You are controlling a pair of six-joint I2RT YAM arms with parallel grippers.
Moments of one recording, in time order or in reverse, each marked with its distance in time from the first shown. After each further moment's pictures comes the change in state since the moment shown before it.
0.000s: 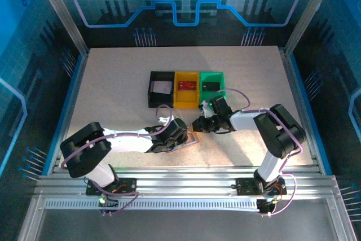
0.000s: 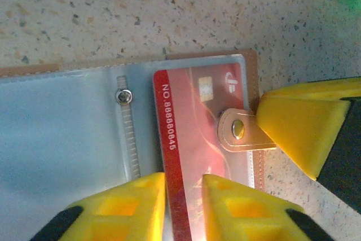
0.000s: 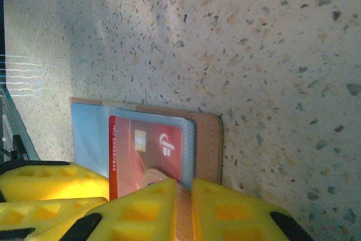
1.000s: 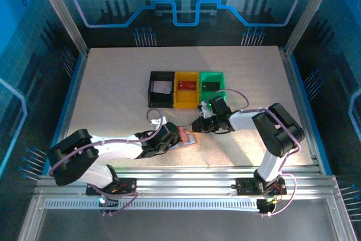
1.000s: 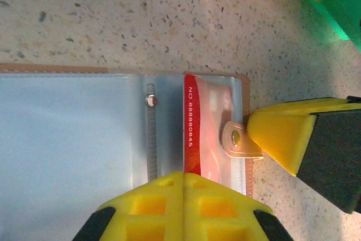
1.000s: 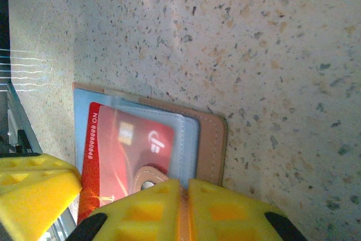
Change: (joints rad) left arm -0.001 -0.146 -0.151 0.110 -0.076 -0.029; right arm 0.006 0.018 0.004 0.011 -0.021 0.000
